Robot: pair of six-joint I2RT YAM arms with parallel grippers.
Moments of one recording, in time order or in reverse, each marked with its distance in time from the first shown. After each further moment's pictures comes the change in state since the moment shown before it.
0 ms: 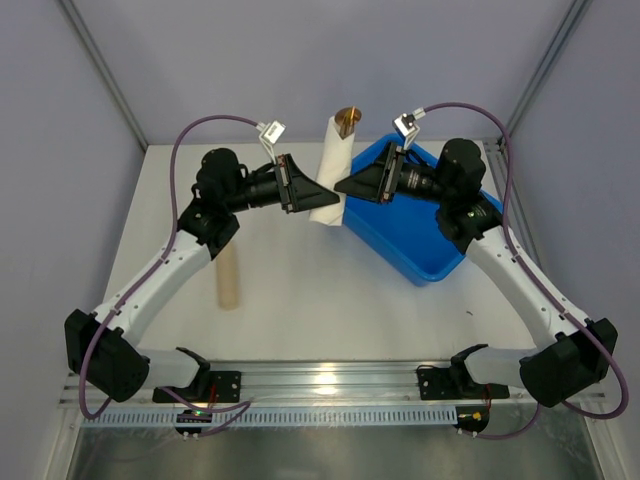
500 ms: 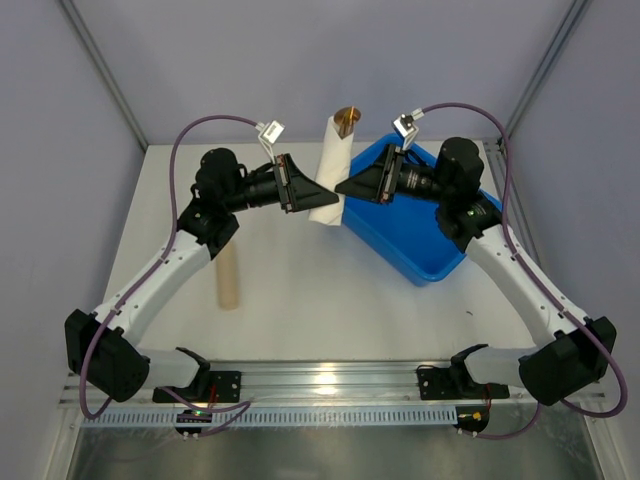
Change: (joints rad) left arm 0.006 0.000 -0.003 0.005 0.012 -0.005; right arm -0.002 0.004 0.003 -0.047 0.002 -0.032
